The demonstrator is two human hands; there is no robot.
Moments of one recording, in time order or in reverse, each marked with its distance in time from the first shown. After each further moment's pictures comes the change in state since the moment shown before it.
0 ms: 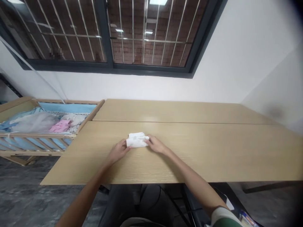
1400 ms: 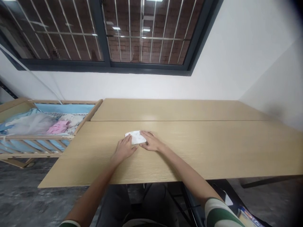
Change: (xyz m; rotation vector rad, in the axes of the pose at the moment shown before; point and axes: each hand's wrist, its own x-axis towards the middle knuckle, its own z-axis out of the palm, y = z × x) left_hand 0.022 0.012 0.037 0.506 0.033 0.012; right_hand 0.016 0.018 0.017 -0.249 -0.052 -0.239
